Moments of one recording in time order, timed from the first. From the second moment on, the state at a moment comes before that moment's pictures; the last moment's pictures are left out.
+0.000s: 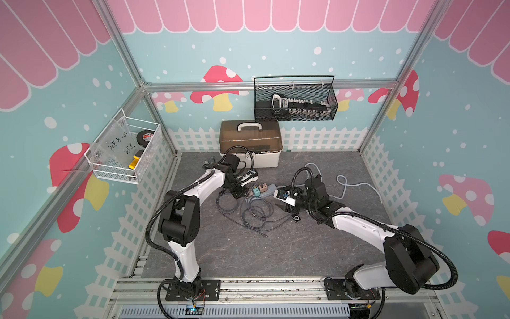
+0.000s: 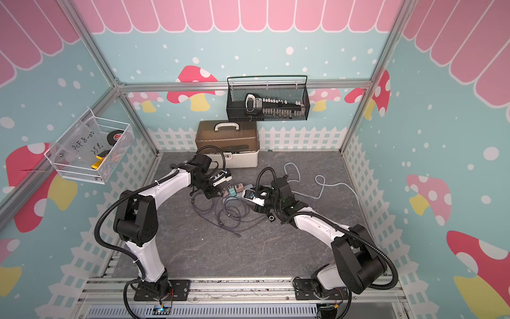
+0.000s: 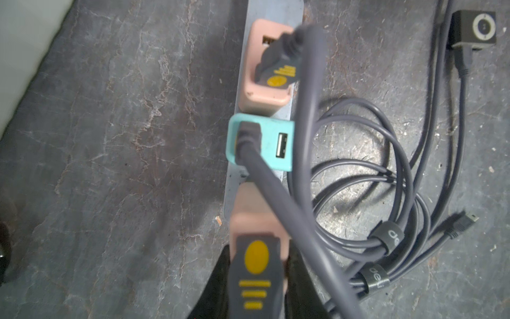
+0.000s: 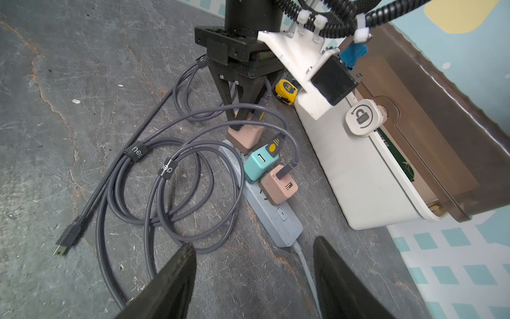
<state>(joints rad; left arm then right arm) -0.30 1.90 1.48 -0.82 0.32 0.65 0.54 1.42 0.79 0.12 -0.43 -0.76</state>
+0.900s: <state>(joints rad) -0.34 2.00 1.63 -0.91 0.21 0.73 0.54 1.44 0.79 0.12 -0.41 -0.77</state>
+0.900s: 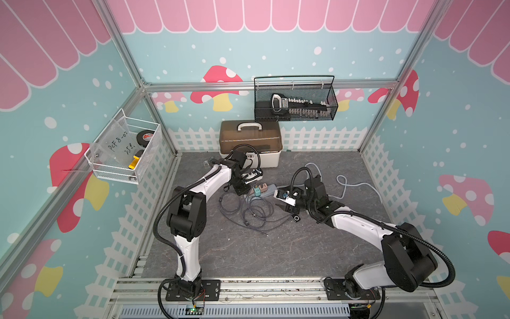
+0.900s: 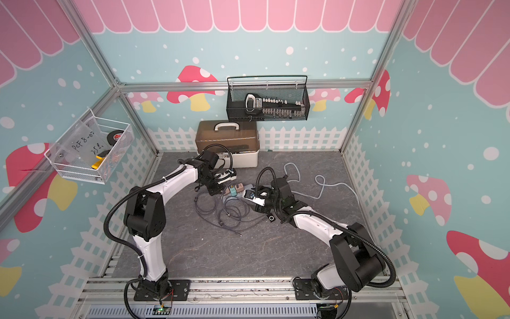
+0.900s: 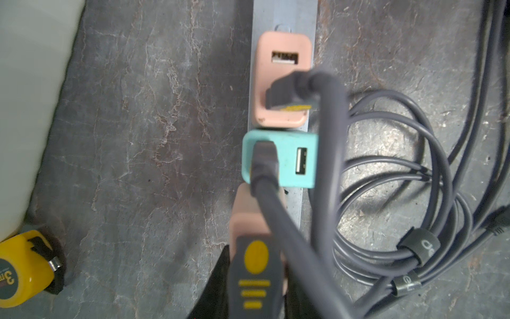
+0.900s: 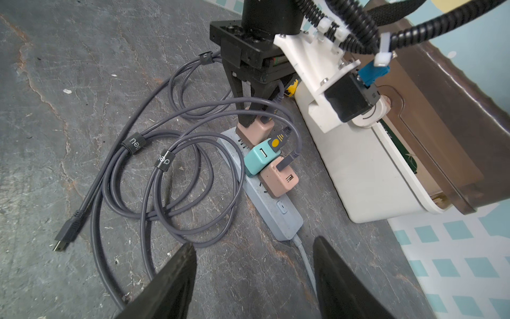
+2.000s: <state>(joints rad) -0.35 2.04 1.65 -0.94 0.19 0.72 0.53 1.46 0.83 0.07 -0.42 -0.78</state>
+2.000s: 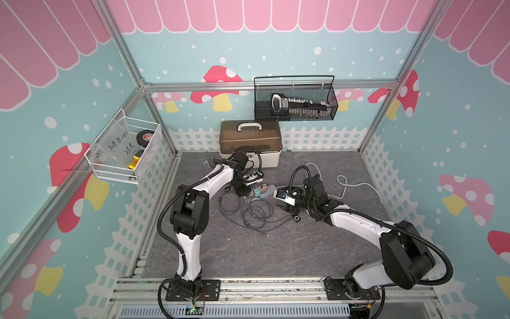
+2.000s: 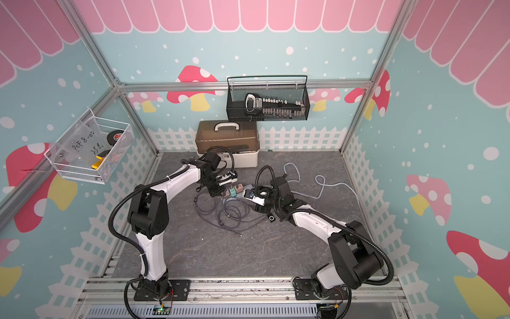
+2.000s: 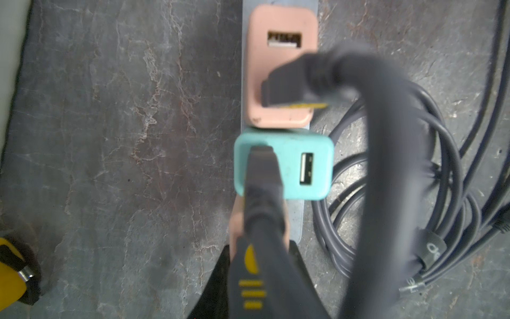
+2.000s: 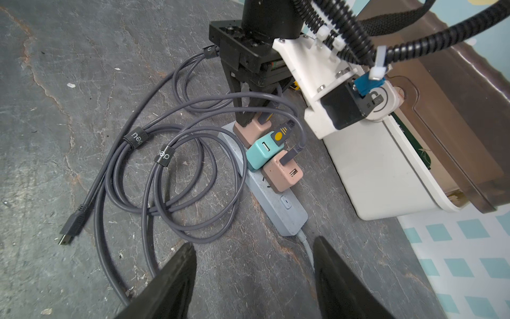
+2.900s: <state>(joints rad) -0.36 2.05 1.64 -0.92 0.17 0.69 0.53 1.46 0.87 0.05 -0.37 -0.78</state>
